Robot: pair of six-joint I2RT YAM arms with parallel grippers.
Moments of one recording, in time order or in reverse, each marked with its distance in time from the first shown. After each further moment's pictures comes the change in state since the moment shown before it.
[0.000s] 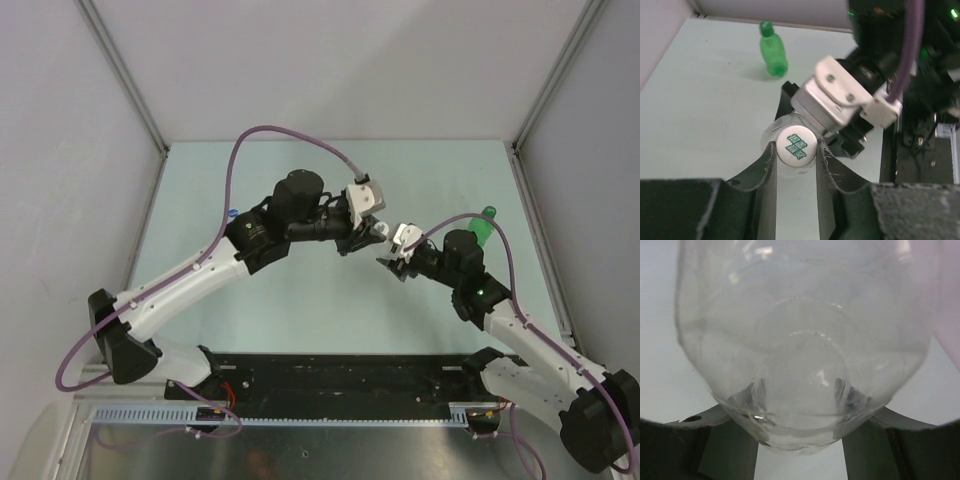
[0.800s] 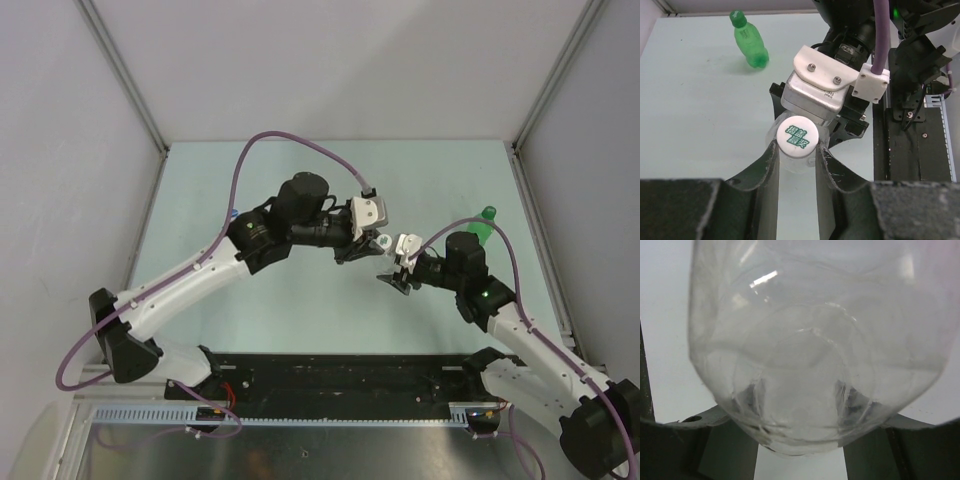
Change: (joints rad) left arm -0.008 -0.007 -0.002 -0.097 0.126 0.169; right arm -0.031 -0.054 0.000 -0.185 -0.223 -0.041
